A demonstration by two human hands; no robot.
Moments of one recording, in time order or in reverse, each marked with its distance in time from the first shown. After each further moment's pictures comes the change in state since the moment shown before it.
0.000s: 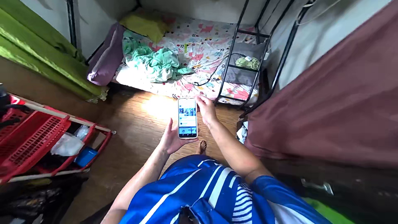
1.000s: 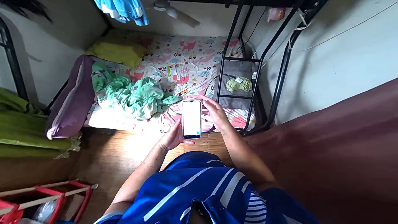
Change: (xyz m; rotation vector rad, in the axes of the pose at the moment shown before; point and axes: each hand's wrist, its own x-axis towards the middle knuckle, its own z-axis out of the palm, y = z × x) left_hand 0.338 0.199 -0.023 0.404 -0.187 -0.175; right_hand 0.305 -0.055 -0.128 0.115 0.000 -0.052
